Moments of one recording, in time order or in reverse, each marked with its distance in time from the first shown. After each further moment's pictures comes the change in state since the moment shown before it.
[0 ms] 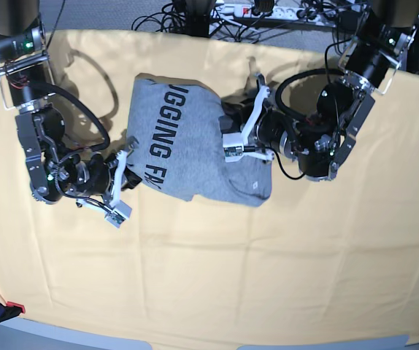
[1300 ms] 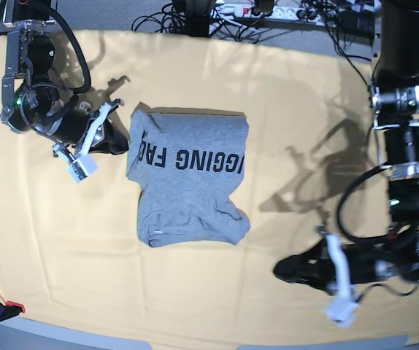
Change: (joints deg) left arm -22.7 0.9 -30.3 -14.0 -18.9 0.4 1.8; right arm -26.2 -6.3 25.5 24.7 4.1 -4.1 2.0
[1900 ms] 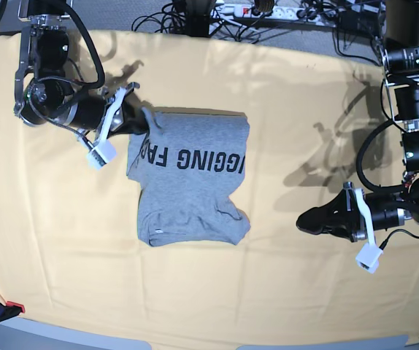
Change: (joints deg) left arm 14.6 -5.0 -6.4 -0.1 -8.5 -0.4 0.0; right arm -1.8 -4.6 0.0 0.0 12.1 4.1 -13.3
